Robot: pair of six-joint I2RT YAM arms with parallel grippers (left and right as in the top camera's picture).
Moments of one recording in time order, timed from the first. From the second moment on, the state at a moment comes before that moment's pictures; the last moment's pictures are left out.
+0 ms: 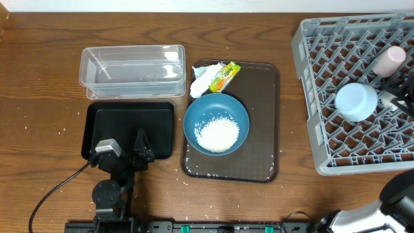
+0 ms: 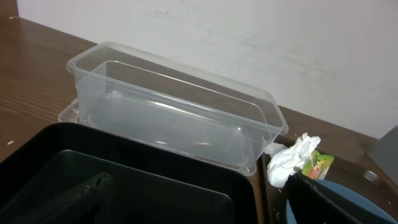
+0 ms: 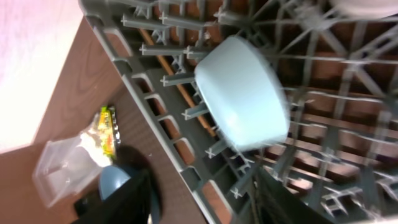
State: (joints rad) left arm 0.01 0.02 0.02 -0.12 -0.01 -0.33; right arm -0.70 1.76 1.71 -1.29 -0.60 0.11
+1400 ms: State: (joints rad) left arm 0.01 0.02 0.02 -0.12 -0.01 -0.33; right arm -0.42 1.91 1.68 -1.16 -0.07 0.29
